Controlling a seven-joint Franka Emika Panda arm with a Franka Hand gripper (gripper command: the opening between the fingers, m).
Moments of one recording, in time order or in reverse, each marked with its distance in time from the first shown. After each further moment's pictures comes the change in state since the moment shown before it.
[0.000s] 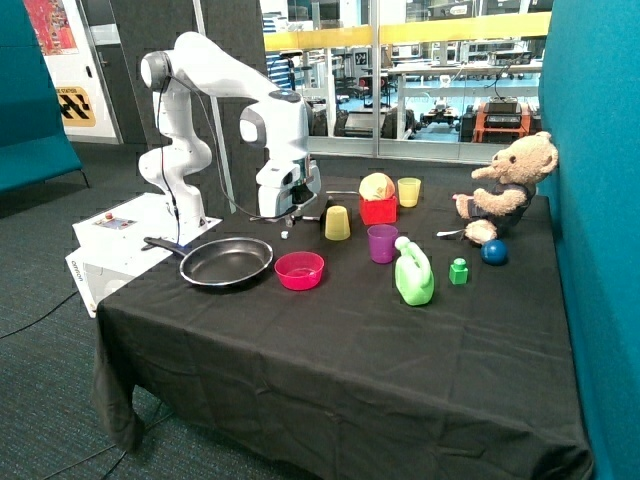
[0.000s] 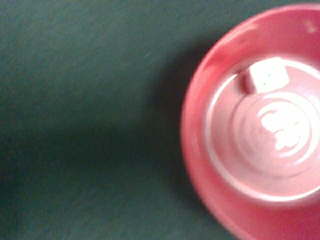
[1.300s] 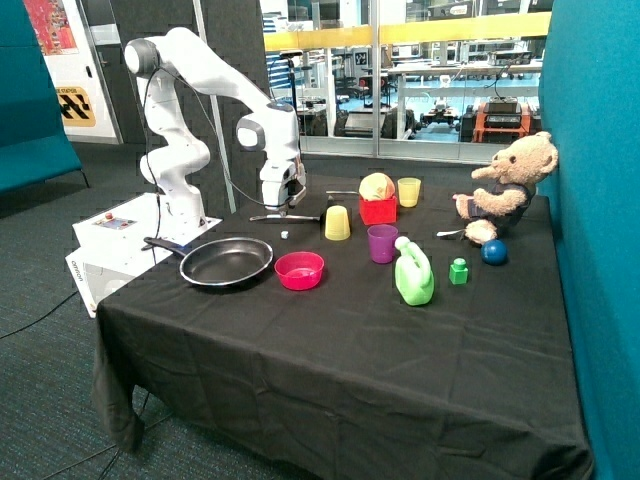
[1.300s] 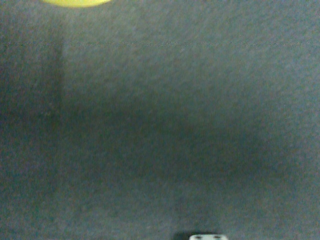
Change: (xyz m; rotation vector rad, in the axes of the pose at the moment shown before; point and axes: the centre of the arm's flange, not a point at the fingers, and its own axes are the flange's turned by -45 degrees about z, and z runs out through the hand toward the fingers) arm -0.110 -0.136 0.052 -0.004 0.001 -0.169
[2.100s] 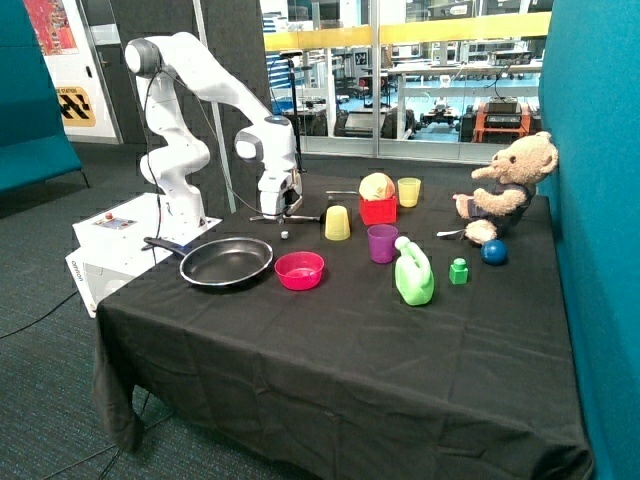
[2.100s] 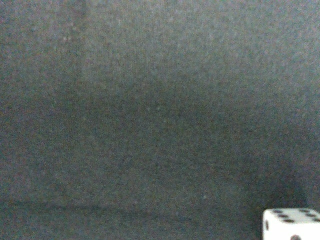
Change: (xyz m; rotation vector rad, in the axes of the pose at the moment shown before) arm -0.022 -0.021 0.039 -0.002 0.002 -0.006
